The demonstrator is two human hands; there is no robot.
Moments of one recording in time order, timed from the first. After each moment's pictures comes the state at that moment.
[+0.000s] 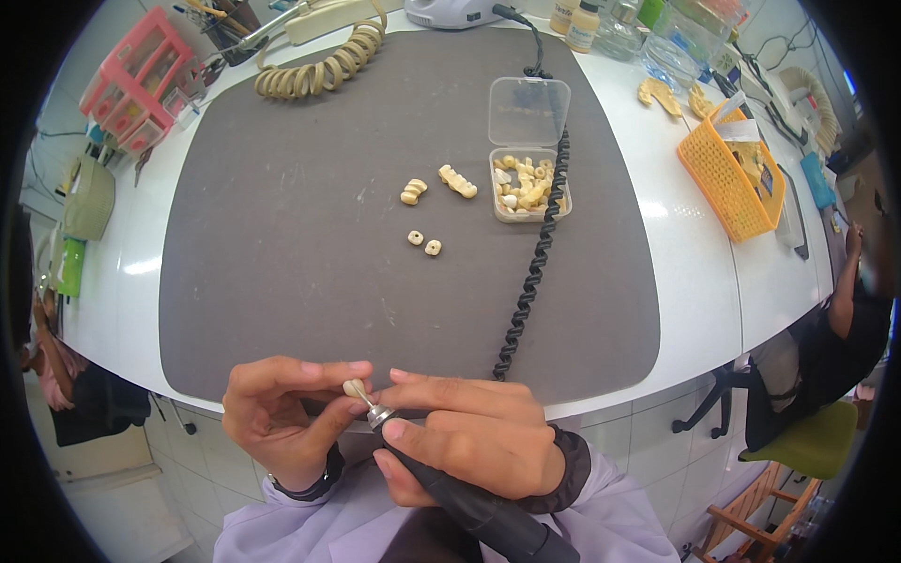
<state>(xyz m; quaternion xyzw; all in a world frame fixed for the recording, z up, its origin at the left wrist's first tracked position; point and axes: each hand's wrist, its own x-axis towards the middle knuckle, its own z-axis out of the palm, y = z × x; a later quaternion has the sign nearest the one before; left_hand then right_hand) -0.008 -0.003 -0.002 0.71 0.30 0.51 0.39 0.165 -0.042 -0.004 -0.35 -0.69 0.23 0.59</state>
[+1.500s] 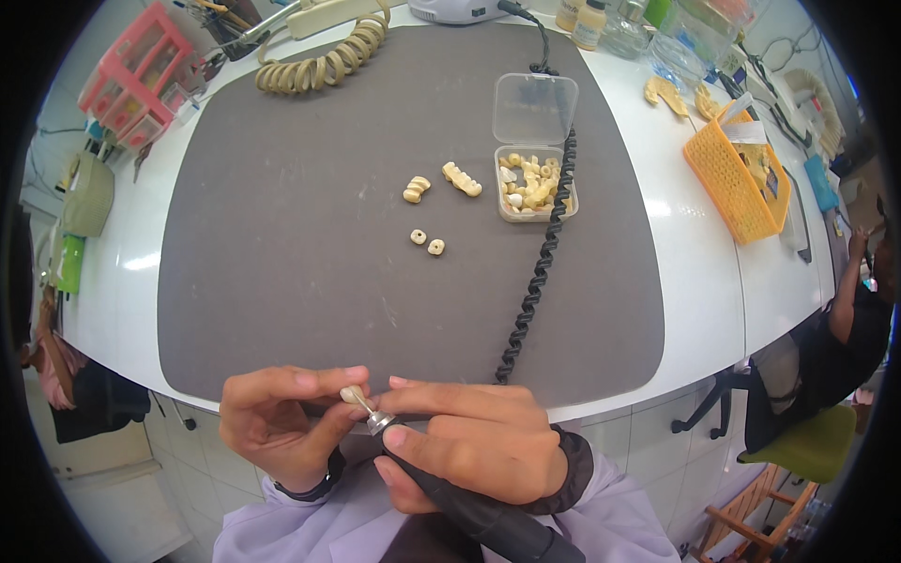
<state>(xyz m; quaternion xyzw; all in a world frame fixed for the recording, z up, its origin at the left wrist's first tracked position) -0.012 -0.003 -0.006 0.72 0.28 0.51 0.37 0.166 -0.042 -0.001 -0.34 -0.70 0.24 0.58</state>
